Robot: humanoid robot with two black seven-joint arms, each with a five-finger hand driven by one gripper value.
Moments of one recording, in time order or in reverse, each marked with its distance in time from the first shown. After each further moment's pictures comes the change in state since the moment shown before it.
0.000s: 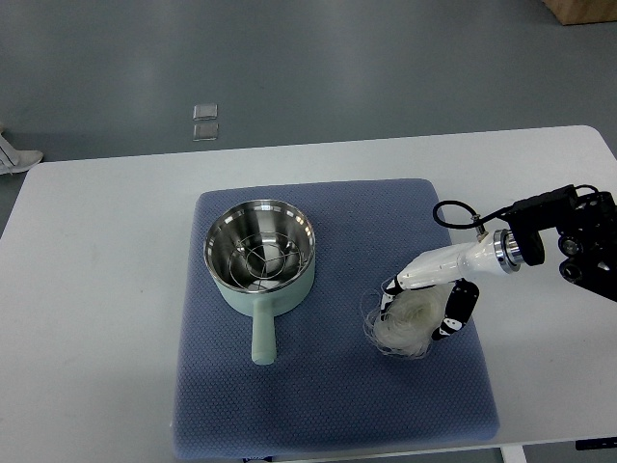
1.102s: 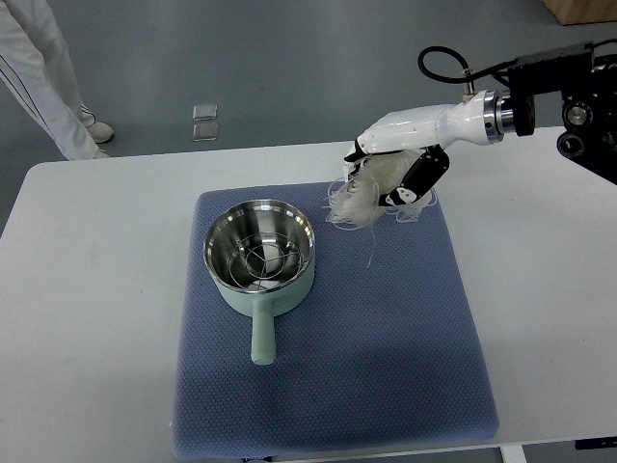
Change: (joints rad) left arm 0.000 0.000 0.000 0.000 0.000 0.000 0.000; right arm 0.359 0.072 0.113 -0.061 0.098 0.012 0.013
